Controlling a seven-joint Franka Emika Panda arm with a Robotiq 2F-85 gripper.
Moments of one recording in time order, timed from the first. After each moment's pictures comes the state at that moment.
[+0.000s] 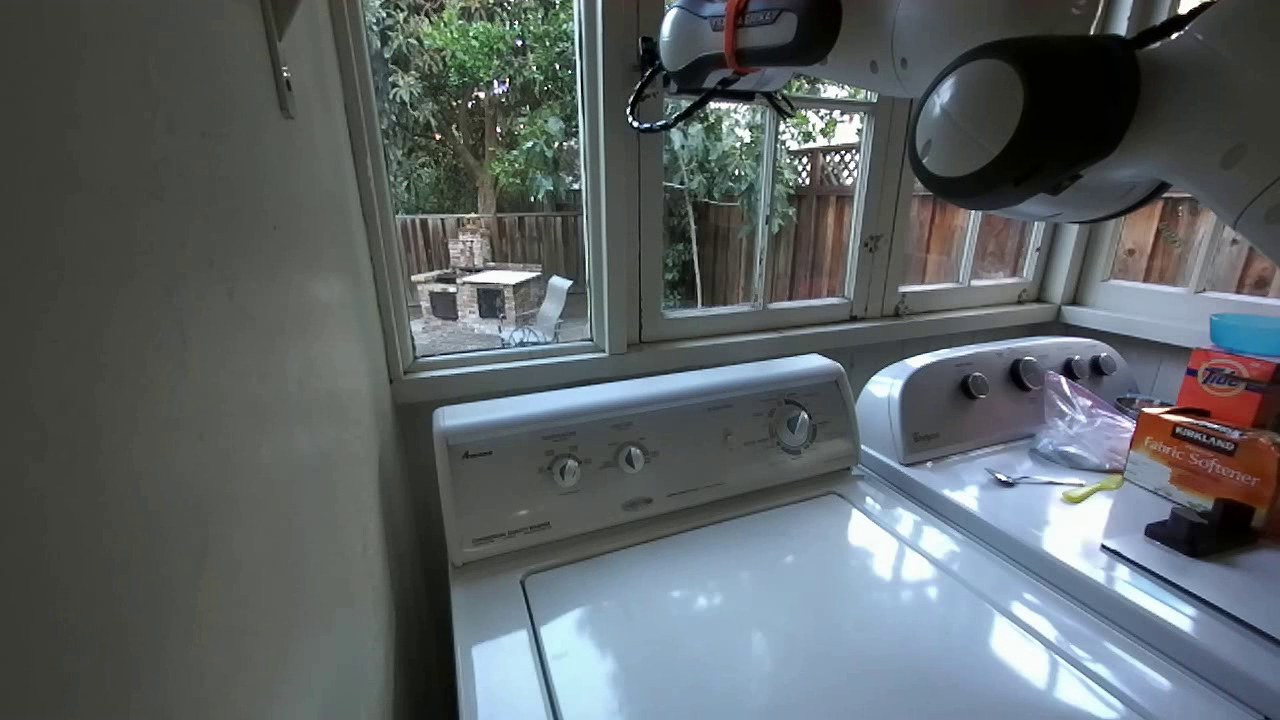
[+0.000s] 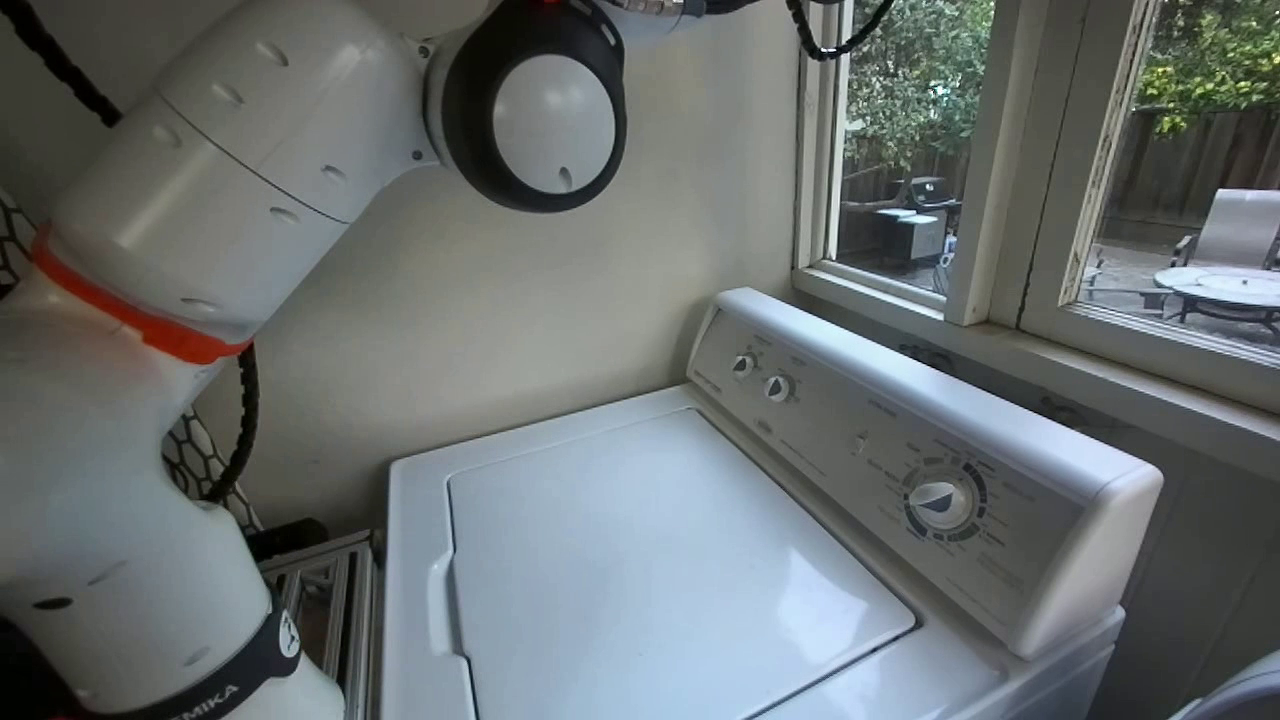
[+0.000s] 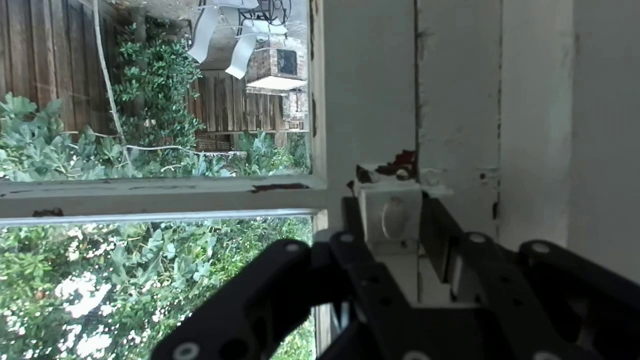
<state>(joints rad) -0.02 0.85 0.12 -0.55 -0.14 2.73 0.06</state>
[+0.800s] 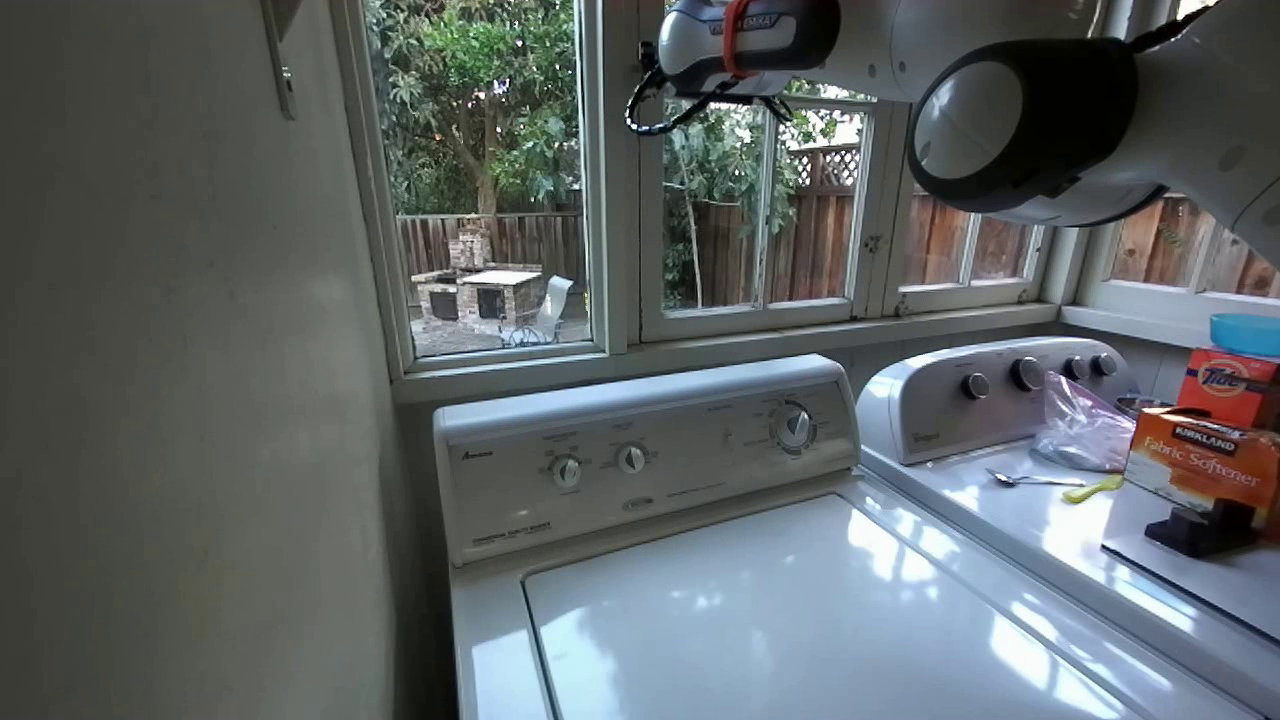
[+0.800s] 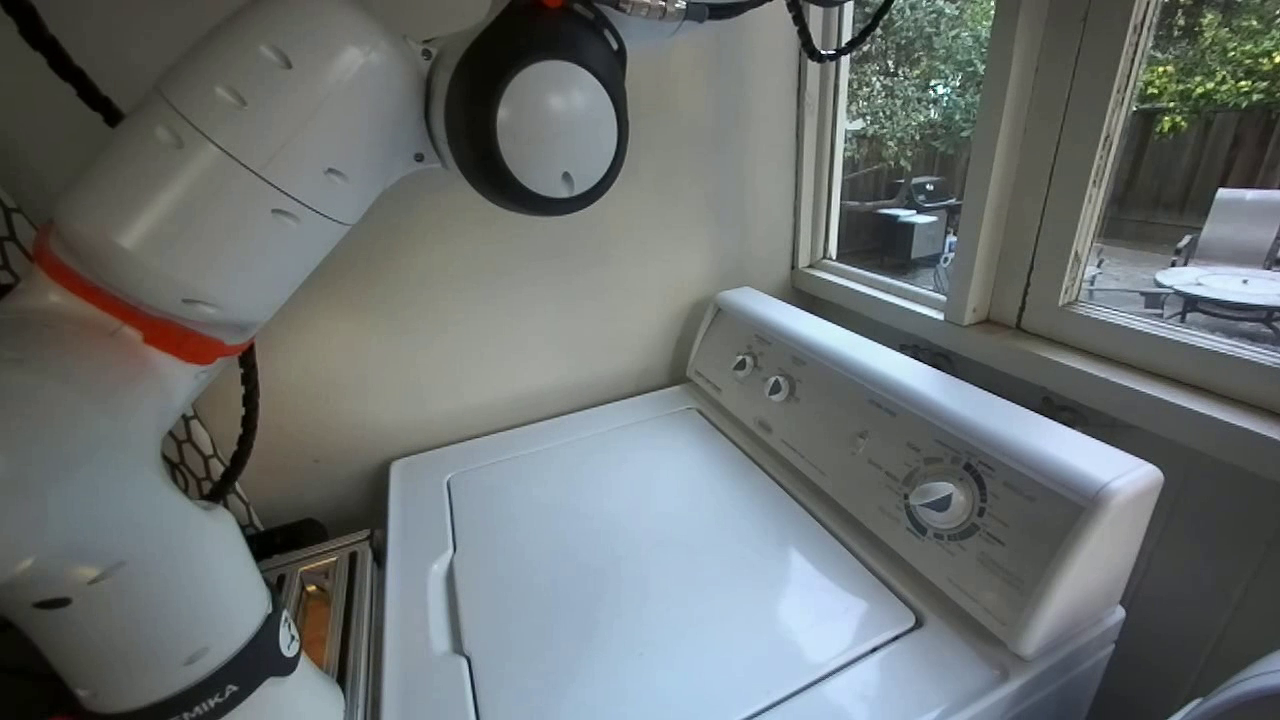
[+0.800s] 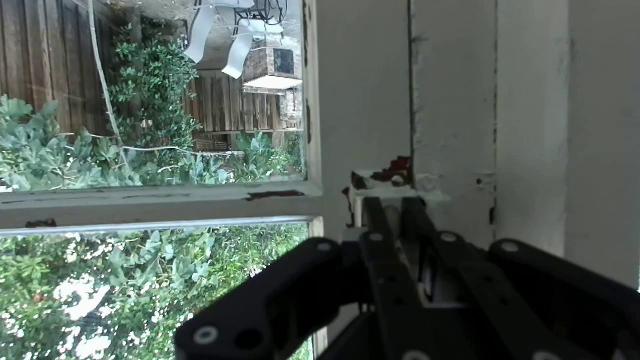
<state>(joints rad) -0.02 0.86 0.14 -0.55 -0.14 2.74 0.06</state>
